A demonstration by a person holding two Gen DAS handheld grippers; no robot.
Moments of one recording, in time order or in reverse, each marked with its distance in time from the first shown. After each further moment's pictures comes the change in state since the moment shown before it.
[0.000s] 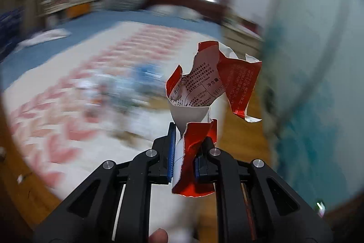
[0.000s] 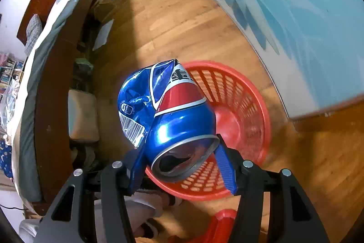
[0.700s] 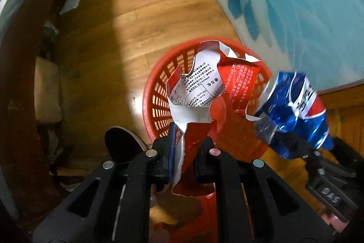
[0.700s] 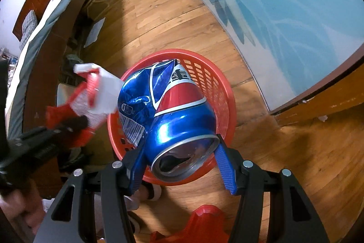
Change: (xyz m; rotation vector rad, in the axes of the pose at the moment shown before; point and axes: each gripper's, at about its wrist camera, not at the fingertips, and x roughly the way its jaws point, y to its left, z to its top) left arm 0.217 -0.285 -0.261 0.535 0.716 -0.100; right arm -0.012 -0.047 -0.029 -0.025 -0.019 -0.055
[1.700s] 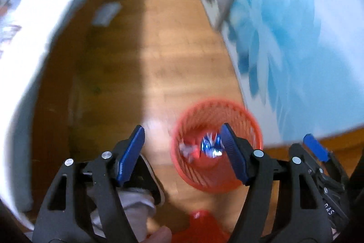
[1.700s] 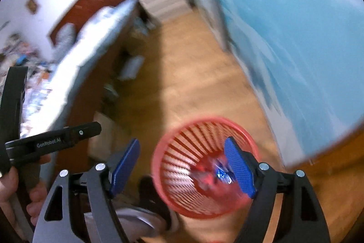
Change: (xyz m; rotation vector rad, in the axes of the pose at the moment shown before) left arm -0.146 0.088 0.001 -0.240 -0.301 -0.043; right arm -0.110 0.085 0.029 -0.182 -0.339 0.172
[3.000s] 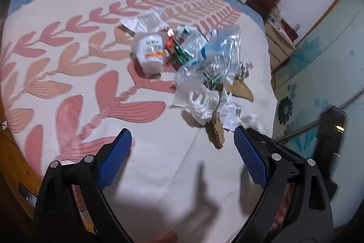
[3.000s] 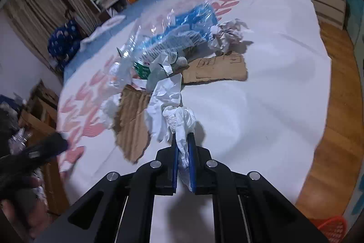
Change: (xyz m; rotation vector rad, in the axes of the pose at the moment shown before) left arm -0.135 0.414 -0.057 -0.689 -0.280 0.074; right arm 0.199 0.473 0.003 -0.517 0.361 0.417
